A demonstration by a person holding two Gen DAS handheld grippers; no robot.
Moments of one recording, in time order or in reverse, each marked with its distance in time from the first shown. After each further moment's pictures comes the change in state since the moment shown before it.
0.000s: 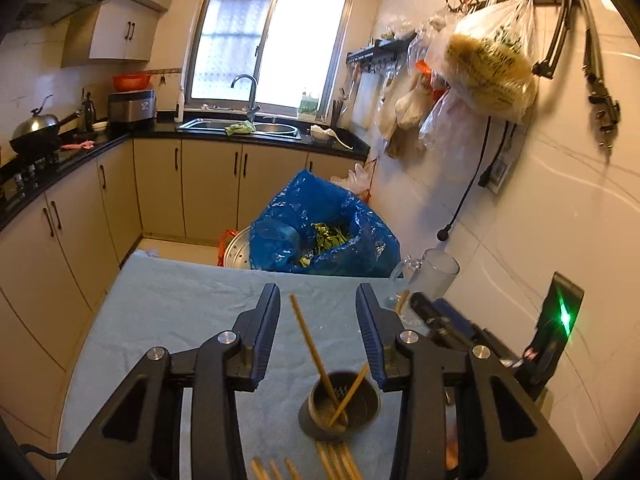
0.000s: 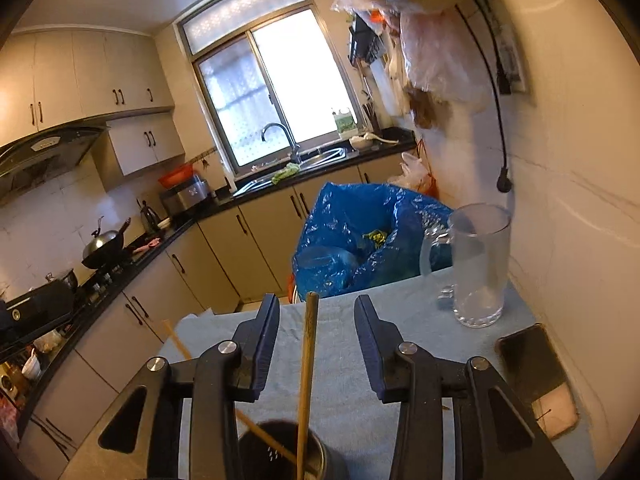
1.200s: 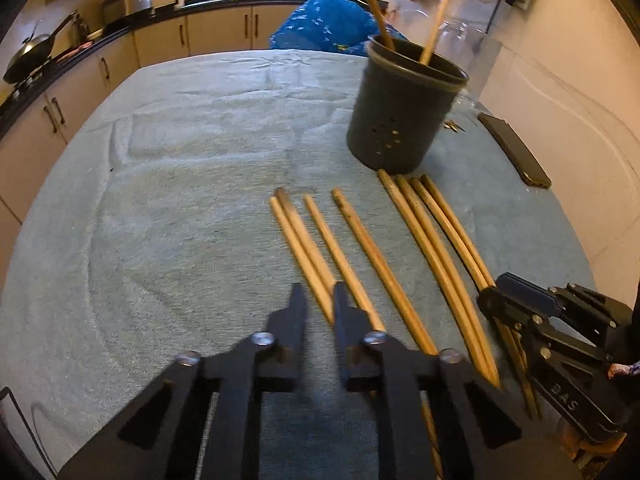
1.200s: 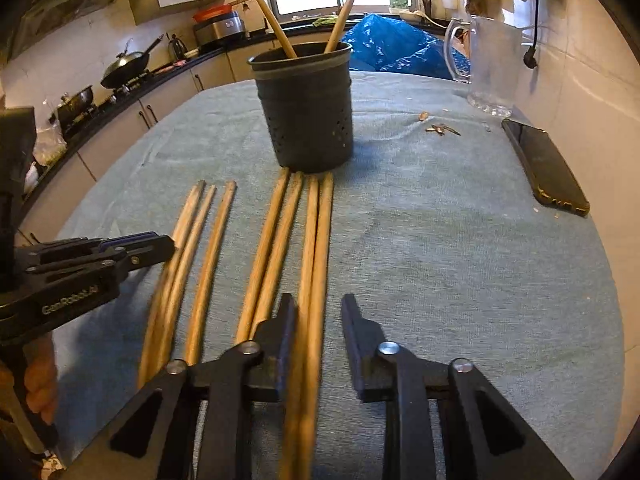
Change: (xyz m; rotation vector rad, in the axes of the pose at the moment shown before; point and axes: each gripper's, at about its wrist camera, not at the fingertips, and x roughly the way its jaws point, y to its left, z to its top) left arm 0.036 0.037 -0.244 0.064 0.443 0.073; right arm -0.054 -0.004 -0.213 -0.260 0.499 0.010
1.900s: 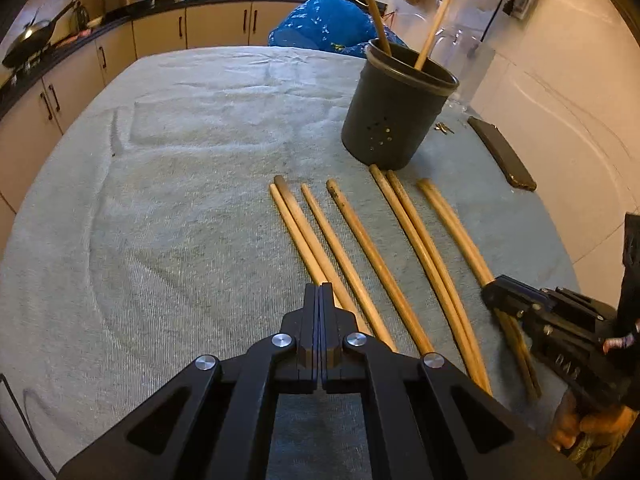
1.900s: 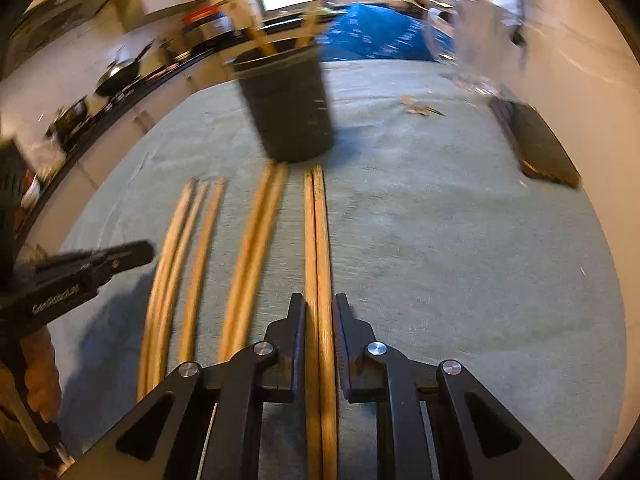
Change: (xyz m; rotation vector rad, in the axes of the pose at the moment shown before) left arm -0.008 0.009 -0.003 -0.057 0.009 -0.056; right arm -0.011 -0.026 -0.007 0.102 0.040 0.027
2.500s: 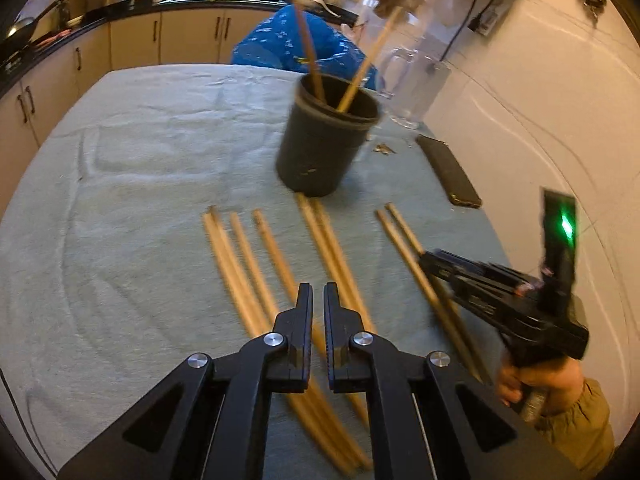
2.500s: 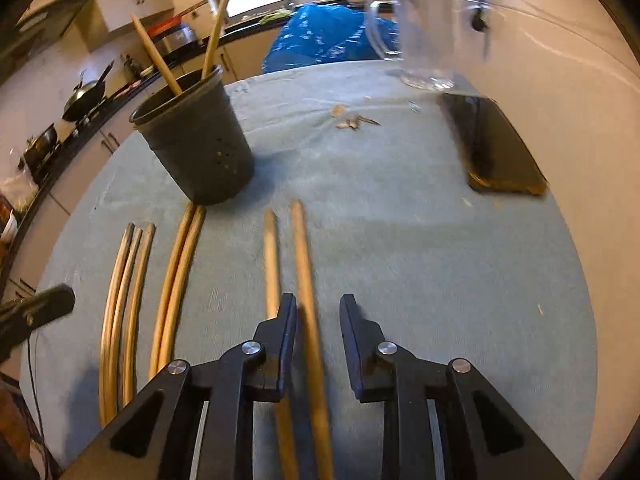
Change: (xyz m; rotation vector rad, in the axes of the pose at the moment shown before) left arm -0.030 -0.043 0.018 0.014 -0.025 -0.129; right arm 0.012 -0.045 0.040 0.040 0.003 -0.042
